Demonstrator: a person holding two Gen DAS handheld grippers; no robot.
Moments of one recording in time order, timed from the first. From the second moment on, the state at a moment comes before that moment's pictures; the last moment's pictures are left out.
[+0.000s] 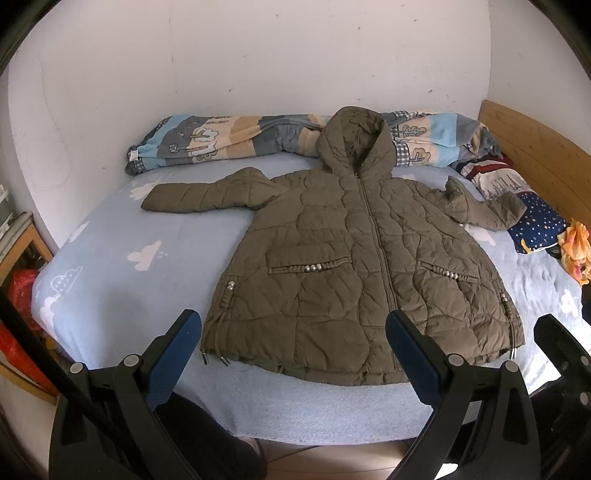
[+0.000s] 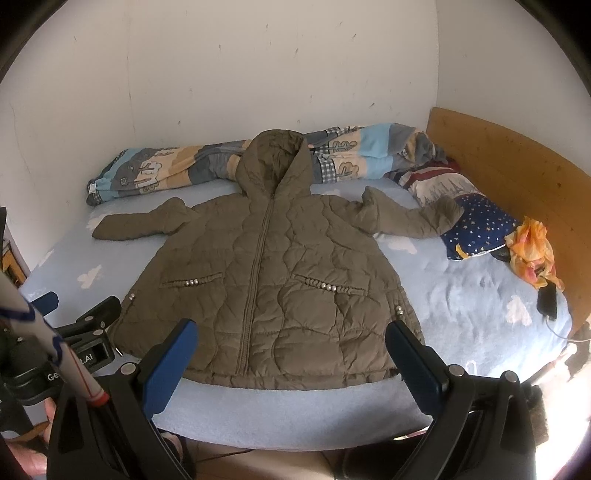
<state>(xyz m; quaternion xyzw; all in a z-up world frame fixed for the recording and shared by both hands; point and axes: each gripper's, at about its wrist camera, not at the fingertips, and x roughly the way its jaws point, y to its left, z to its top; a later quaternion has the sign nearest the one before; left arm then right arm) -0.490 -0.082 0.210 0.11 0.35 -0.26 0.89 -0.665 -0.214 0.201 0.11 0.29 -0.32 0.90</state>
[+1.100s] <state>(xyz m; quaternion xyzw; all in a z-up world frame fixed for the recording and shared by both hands) -0.488 -0.082 0.207 0.12 0.35 -0.26 0.89 -0.664 -0.220 0.188 0.12 0.31 -0.31 0.89</state>
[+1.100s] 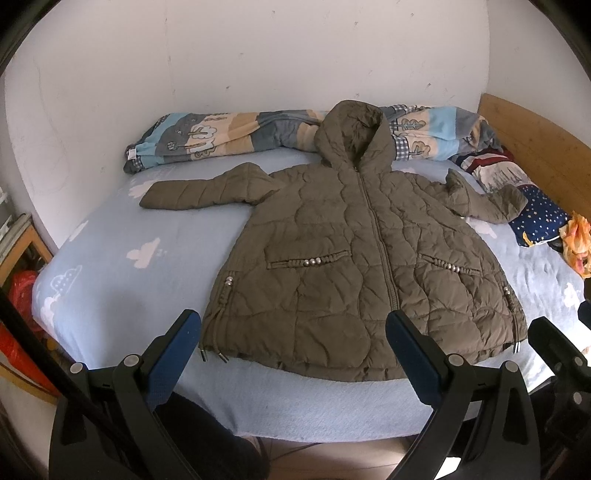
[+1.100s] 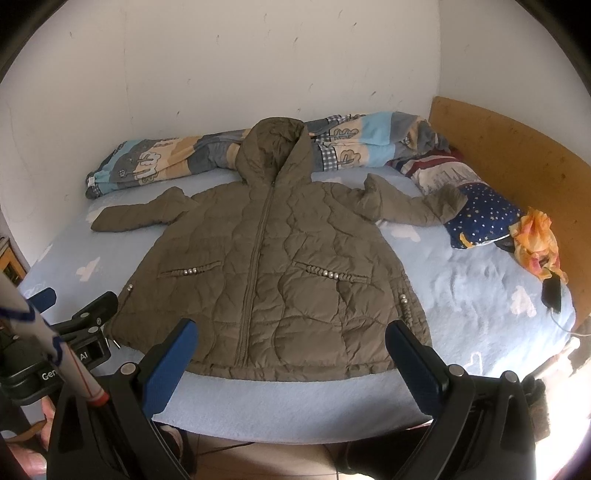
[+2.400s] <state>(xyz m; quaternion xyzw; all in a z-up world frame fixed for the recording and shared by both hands) -0.237 -0.305 0.106 0.14 0.43 -0.30 0.84 -0.667 -0.704 0.159 0.38 0.27 -0.42 0.78</state>
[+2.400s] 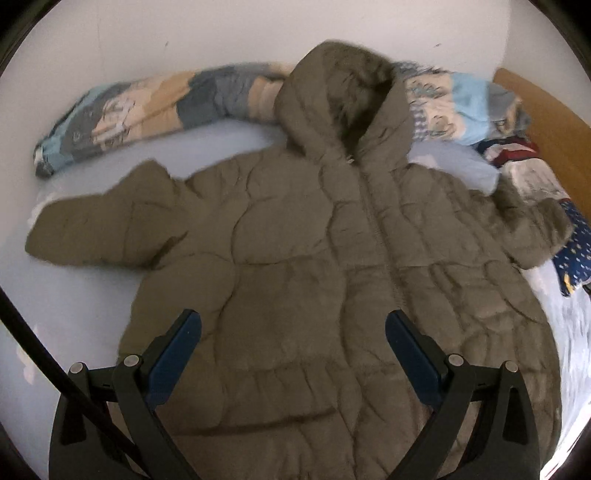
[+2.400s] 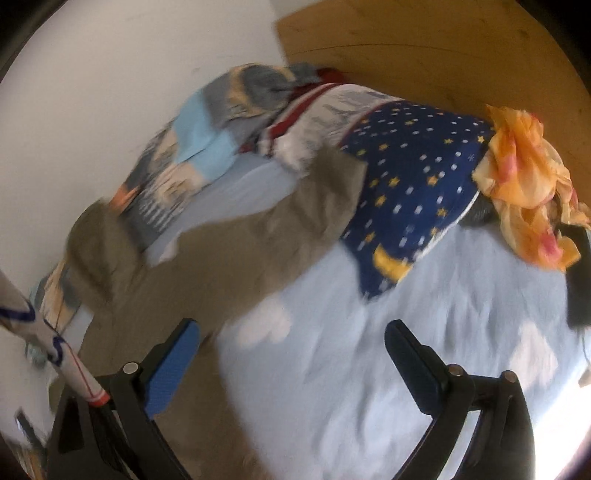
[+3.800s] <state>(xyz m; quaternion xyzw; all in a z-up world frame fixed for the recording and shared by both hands) -0.239 -0.297 0.101 0.15 0.42 -0.31 0.84 -0.650 -0.828 0.232 0.36 0.15 -0.49 0.78</state>
